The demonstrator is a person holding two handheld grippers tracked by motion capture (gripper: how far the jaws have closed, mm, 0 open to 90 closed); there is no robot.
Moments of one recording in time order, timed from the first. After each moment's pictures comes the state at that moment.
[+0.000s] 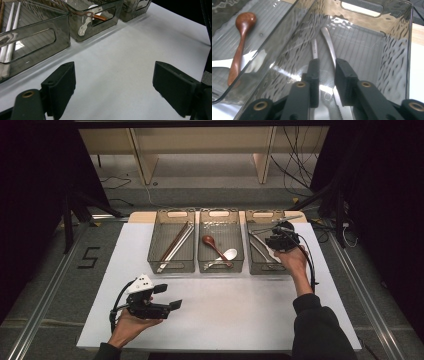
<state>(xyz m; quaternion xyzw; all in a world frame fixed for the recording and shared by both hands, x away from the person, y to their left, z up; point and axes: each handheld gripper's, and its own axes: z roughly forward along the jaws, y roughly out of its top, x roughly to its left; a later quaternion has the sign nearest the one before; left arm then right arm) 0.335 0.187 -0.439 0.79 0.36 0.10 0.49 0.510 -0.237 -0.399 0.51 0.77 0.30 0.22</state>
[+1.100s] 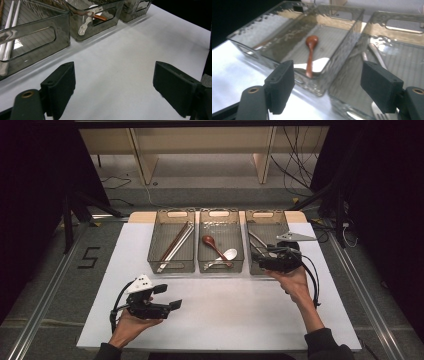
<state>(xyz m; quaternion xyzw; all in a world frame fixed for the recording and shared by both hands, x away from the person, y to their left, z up) 0.336 0.187 -0.442 0.78 0.36 0.10 0.49 0.424 -0.225 -0.384 0.45 0.75 0.46 0.18</state>
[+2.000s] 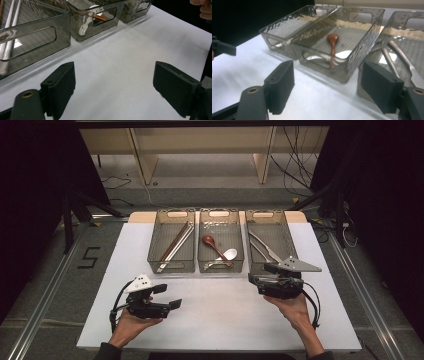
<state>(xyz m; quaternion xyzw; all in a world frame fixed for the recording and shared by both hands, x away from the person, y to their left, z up) 0.337 0.188 -0.442 0.78 0.37 0.09 0.50 0.362 -0.221 -0.410 0.41 0.74 0.51 0.18</state>
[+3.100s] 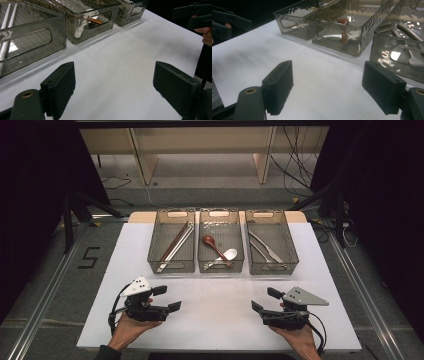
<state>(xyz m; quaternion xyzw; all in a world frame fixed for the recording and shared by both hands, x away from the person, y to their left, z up) 0.329 0.191 -0.443 0.77 0.36 0.09 0.51 0.303 -0.231 -0.444 0.39 0.74 0.51 0.18</state>
